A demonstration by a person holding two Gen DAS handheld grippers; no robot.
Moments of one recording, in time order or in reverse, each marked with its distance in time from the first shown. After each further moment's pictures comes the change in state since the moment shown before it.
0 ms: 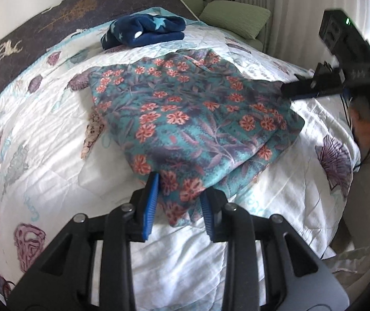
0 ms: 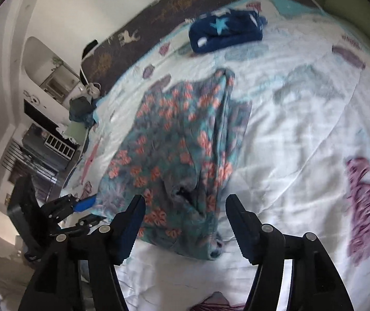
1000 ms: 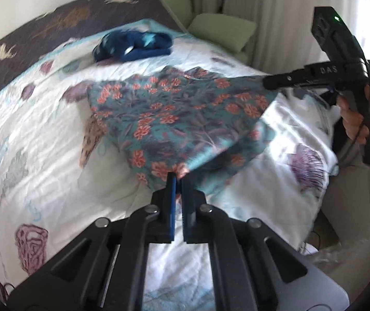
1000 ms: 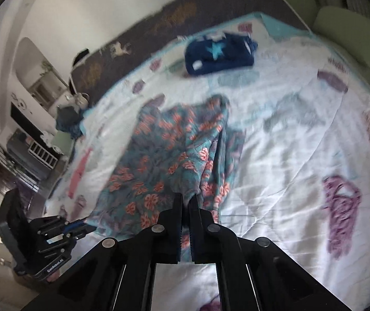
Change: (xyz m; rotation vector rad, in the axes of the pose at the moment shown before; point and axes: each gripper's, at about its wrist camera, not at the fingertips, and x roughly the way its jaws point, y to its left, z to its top) left arm -0.043 -0.005 0.002 0.039 -0.064 -0.092; right arm -0.050 0.033 0.003 -0.033 -0.119 -0.117
